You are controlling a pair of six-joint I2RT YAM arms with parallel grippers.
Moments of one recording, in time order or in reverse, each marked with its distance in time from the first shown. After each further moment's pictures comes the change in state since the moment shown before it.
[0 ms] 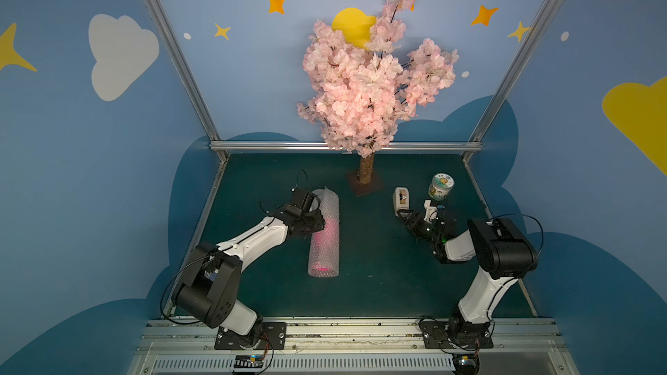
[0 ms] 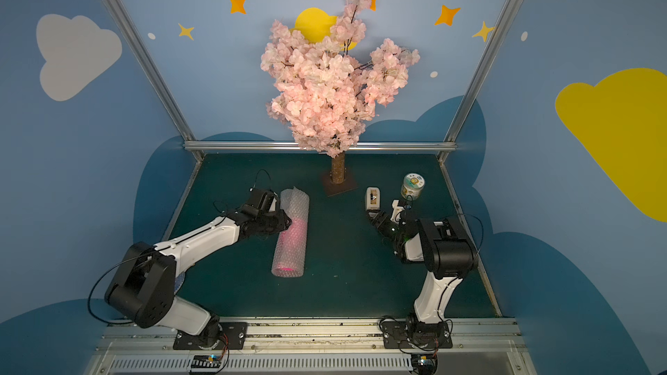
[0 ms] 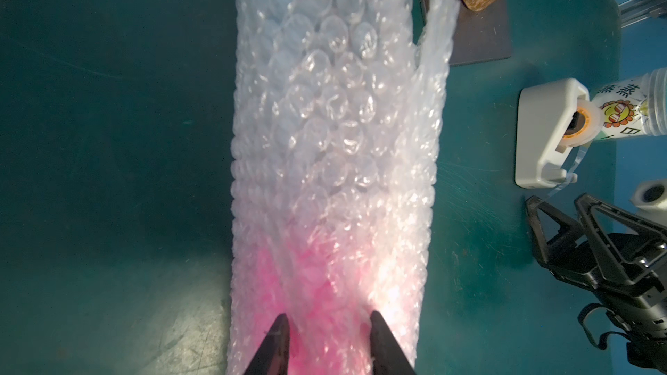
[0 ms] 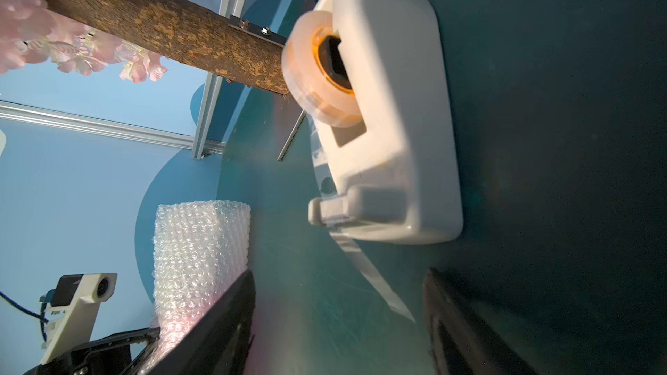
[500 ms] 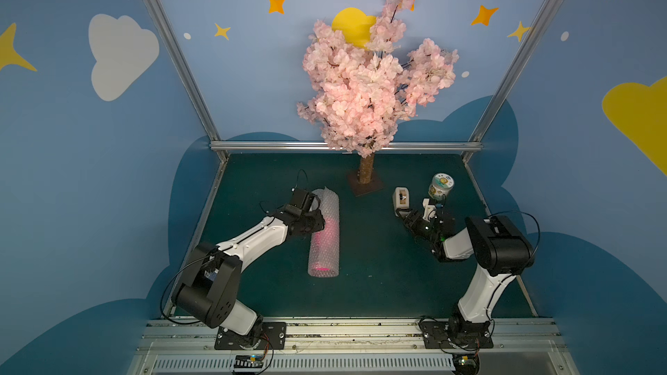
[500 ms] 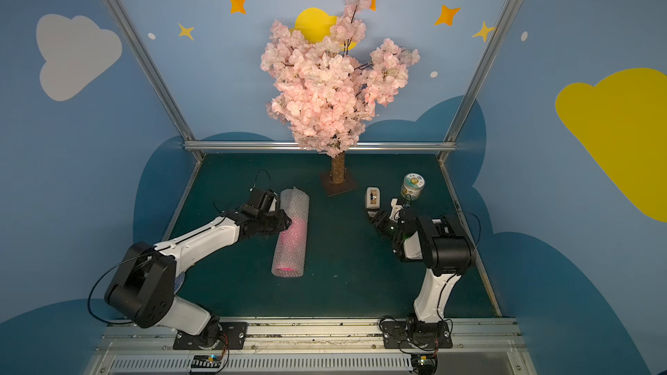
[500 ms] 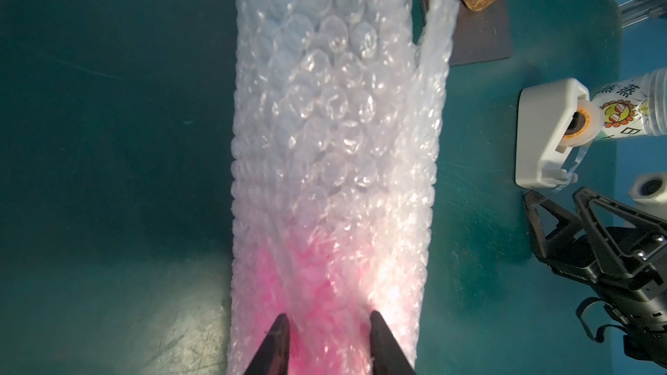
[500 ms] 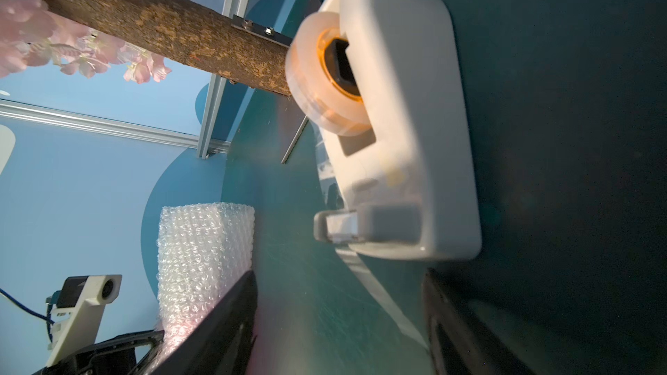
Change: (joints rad) left arm 0.000 0.000 0.000 0.000 0.000 0.000; right arm 0.006 0.032 0.023 0.024 -0.021 0.018
